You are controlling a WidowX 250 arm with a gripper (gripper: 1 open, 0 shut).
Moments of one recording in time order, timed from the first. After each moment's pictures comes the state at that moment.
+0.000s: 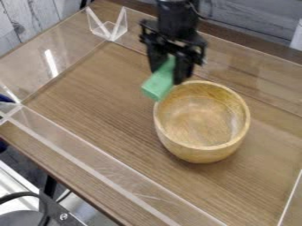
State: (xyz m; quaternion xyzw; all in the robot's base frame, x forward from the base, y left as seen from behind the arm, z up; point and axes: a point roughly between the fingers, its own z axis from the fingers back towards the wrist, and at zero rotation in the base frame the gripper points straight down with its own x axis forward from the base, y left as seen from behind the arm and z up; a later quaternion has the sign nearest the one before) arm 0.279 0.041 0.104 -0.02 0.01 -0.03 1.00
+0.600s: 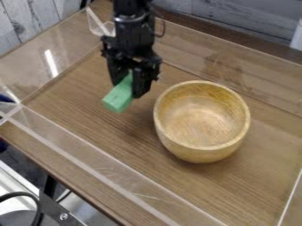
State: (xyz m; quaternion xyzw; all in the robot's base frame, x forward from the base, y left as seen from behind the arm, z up) arm 0.253 0.076 0.071 0.00 0.03 -0.02 1.00
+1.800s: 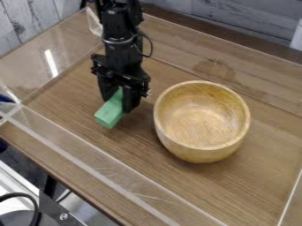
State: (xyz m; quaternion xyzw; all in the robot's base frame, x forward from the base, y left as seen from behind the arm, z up) arm 0.245 0.081 0.045 0.00 0.04 -0.01 1.00
